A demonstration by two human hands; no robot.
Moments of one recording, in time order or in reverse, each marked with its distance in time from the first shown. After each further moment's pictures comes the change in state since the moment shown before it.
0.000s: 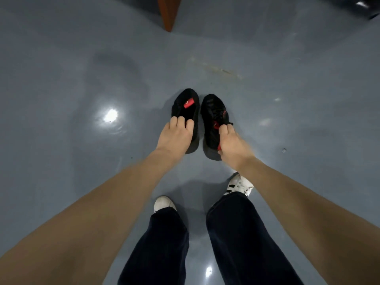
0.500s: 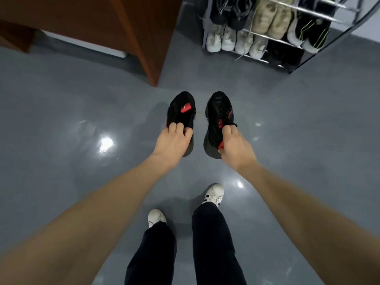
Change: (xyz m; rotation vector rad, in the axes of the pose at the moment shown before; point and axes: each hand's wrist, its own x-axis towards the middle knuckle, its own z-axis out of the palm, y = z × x) left_hand -0.070 0.041 -0.225 0.211 0.106 0.095; right_hand -0.109 0.007 -0.214 0.009 0.194 0.091
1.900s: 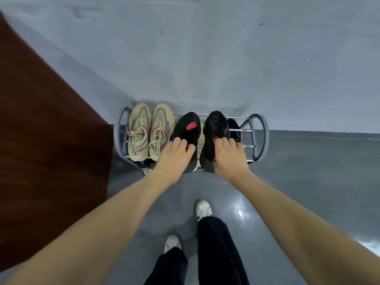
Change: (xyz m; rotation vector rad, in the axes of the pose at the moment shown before) left_hand 0.481 0.018 -0.361 0.093 0.427 0.315; right_hand 0.334 0.257 -0.375 -0.318 0.289 0.192
